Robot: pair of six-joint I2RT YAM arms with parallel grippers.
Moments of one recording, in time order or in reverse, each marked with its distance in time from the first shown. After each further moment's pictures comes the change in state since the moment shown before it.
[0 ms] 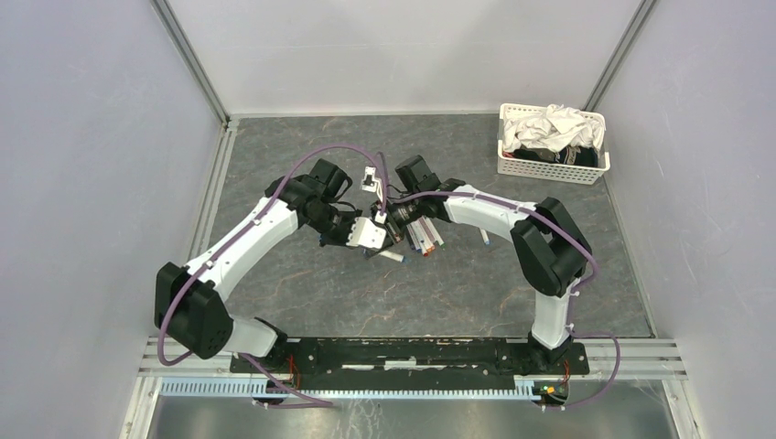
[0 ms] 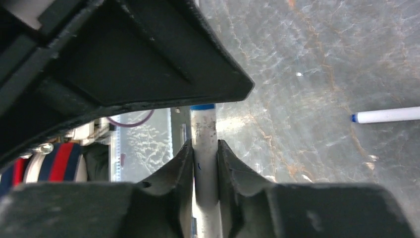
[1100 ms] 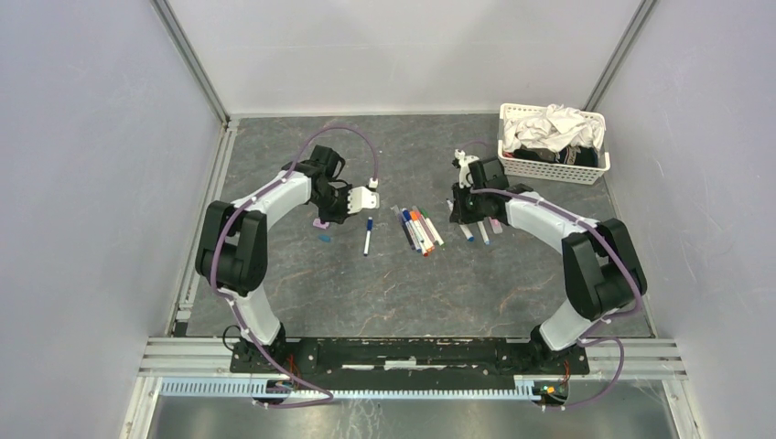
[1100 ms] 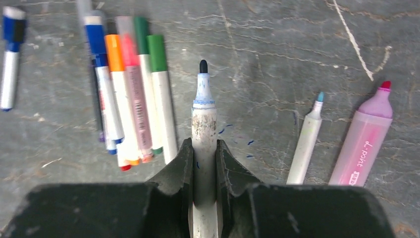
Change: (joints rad) left arm 0.205 0.375 0.061 0.298 -0.133 -0.109; right arm -0.325 -0.282 -0.318 -0.023 0.856 -0.016
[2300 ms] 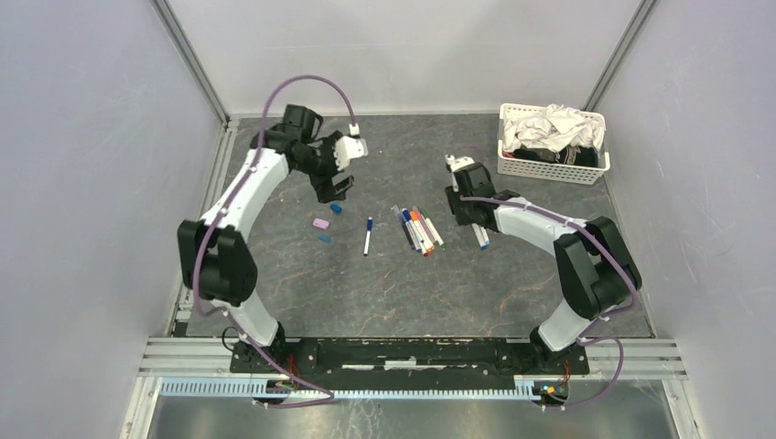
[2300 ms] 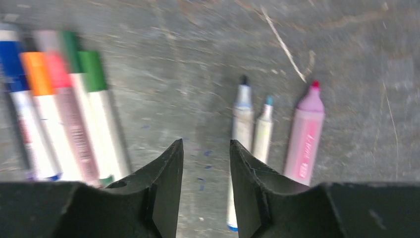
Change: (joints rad) left arm 0.070 -0.030 0.252 -0.127 0.128 -0.203; right arm 0.067 0.037 -0.048 0.071 0.373 -0.041
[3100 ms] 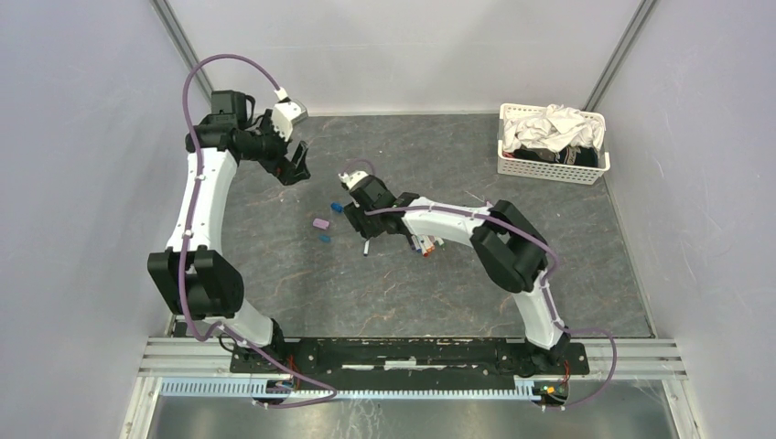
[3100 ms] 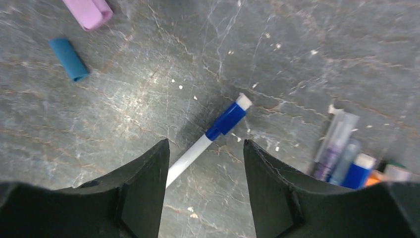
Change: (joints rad) left arm 0.283 -0.150 0.148 -0.115 0.110 -0.301; right arm 0.452 0.431 0.565 -0.067 -0.044 0.097
